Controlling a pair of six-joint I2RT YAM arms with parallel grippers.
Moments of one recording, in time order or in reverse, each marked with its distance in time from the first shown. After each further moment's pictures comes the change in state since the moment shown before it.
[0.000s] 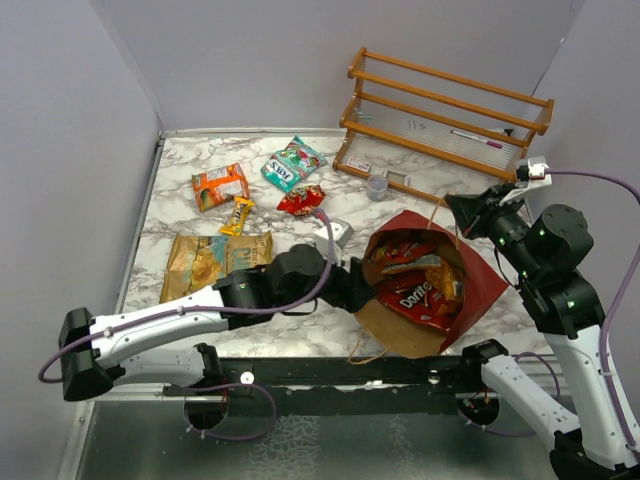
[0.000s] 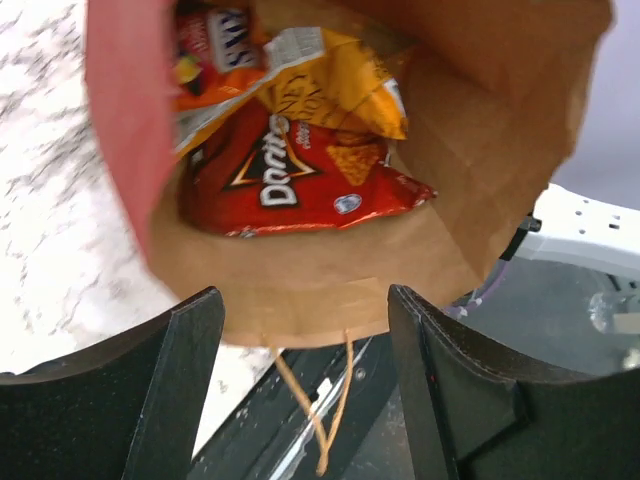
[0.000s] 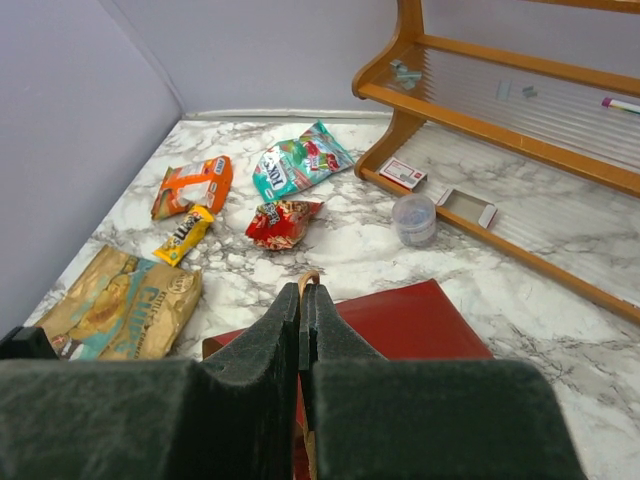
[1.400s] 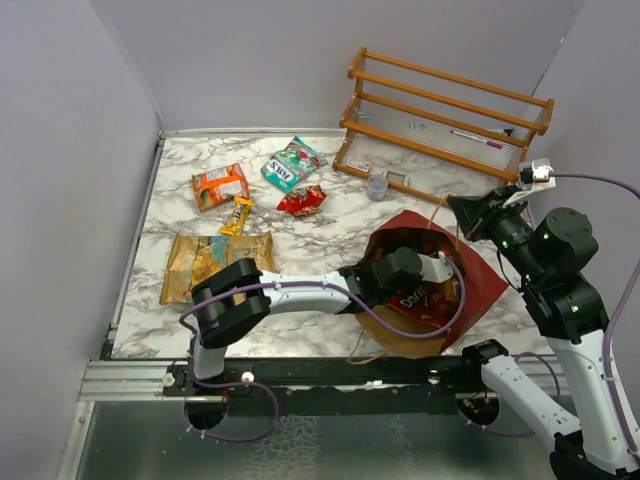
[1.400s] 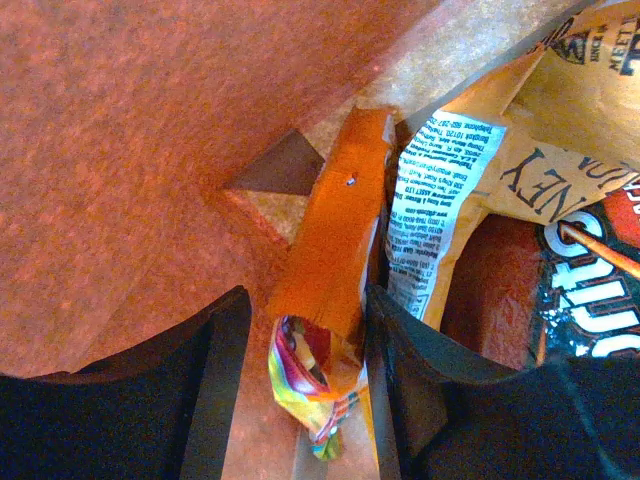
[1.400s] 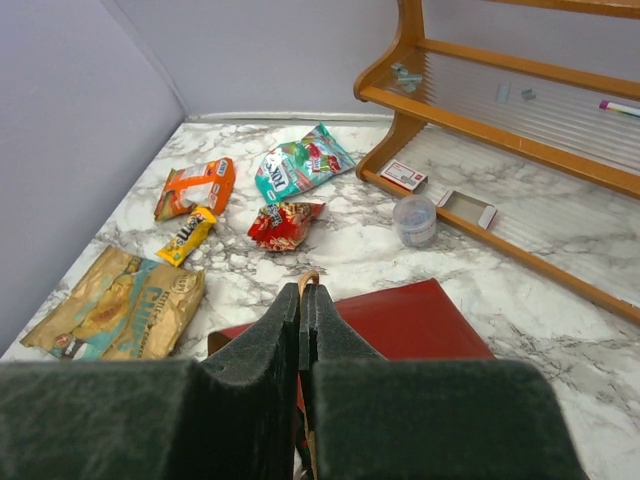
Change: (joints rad) left arm -0.101 0.843 0.371 0.455 -0.388 1.166; right arm 0.000 -0.017 0.010 -0.018 0.000 0.003
